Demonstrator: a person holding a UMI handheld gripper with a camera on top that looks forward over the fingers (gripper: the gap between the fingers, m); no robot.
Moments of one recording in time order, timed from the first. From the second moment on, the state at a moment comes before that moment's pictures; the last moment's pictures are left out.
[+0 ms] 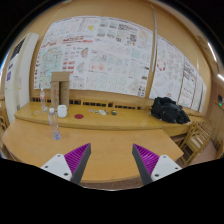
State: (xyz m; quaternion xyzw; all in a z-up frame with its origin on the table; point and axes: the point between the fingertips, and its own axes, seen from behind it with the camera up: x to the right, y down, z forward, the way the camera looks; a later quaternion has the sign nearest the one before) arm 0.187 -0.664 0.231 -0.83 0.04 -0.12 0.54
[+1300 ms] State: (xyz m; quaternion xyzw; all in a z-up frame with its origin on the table) arm -0.111 -0.276 0.032 -0.81 0.03 -0.03 0.58
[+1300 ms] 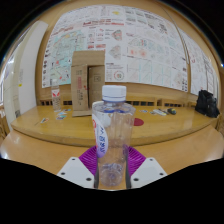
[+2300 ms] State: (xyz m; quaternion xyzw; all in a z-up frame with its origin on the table) arm 0.000 -0.012 0.256 -0.39 -0.54 -0.64 0.39
